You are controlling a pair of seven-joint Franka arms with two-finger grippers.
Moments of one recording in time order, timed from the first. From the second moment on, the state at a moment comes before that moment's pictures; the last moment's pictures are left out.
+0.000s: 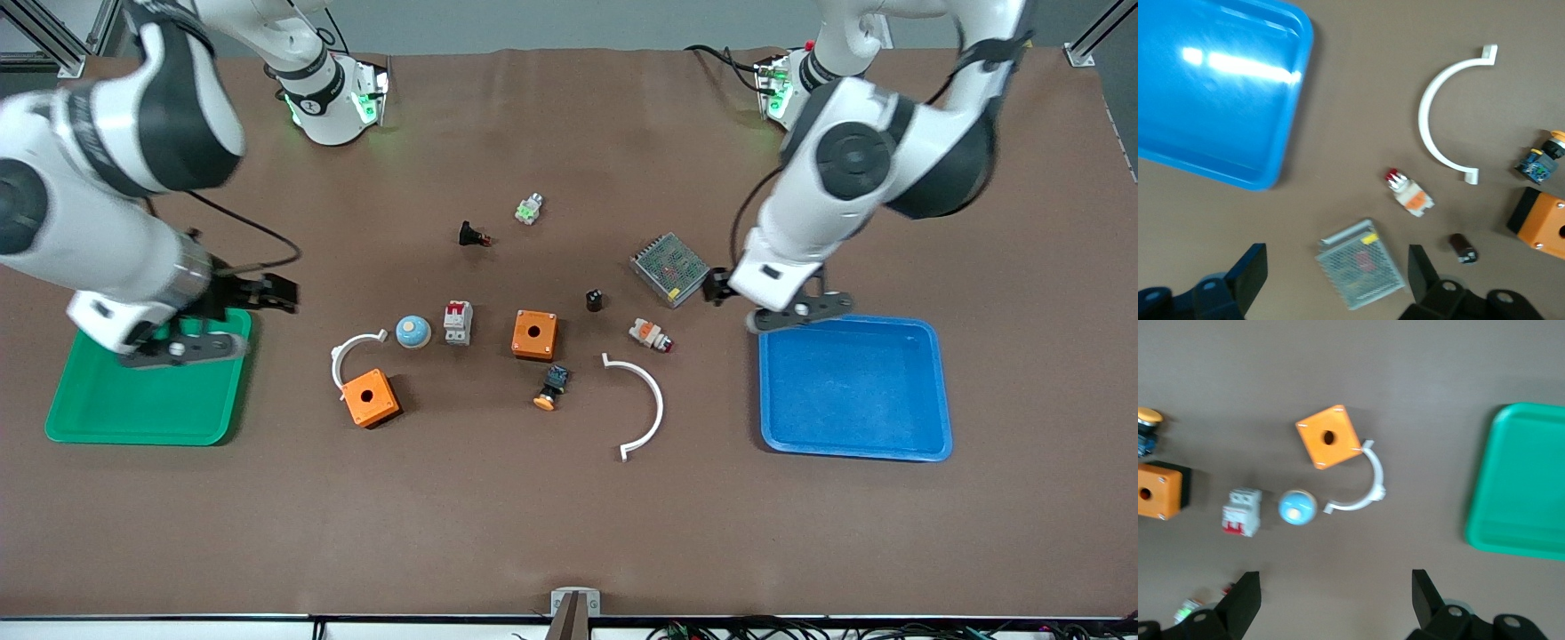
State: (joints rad) left arm -0.26 0.24 -0.28 -1.80 0.03 2.00 -0.80; right arm 0.25 0.26 -0.03 -1.58 0.06 1.72 0.12
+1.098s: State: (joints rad) left arm -0.53 0.62 -0.28 -1.79 0.03 2.43 -1.42; right arm 0.52 0.42 -0.03 -1.98 0.09 2.34 0.39
